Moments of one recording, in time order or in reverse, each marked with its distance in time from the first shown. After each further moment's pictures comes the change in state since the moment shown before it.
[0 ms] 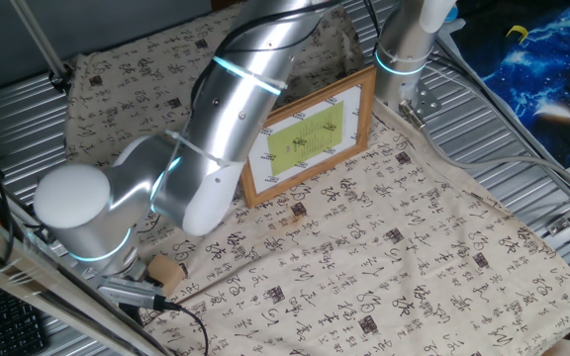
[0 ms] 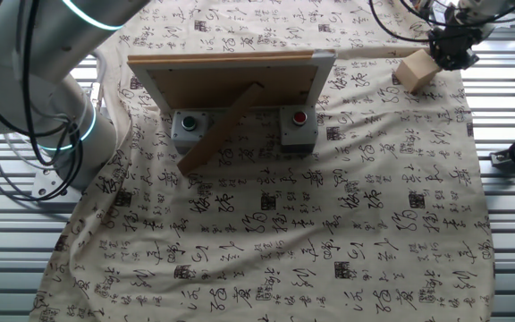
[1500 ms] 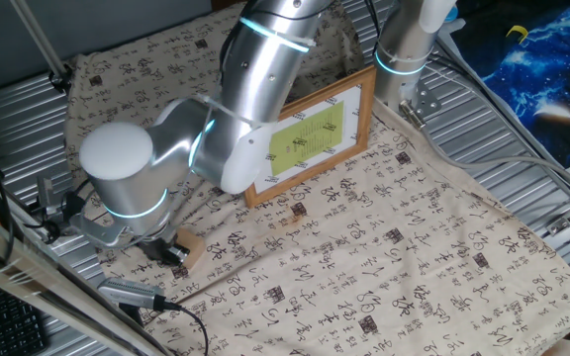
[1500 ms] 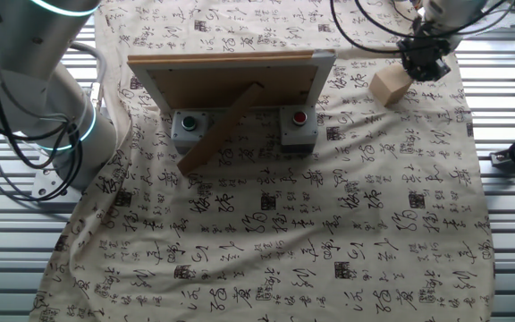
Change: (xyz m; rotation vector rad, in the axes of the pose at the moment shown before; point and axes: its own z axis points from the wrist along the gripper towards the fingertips) arm 0.074 0.010 -0.016 0.028 -0.008 -0.030
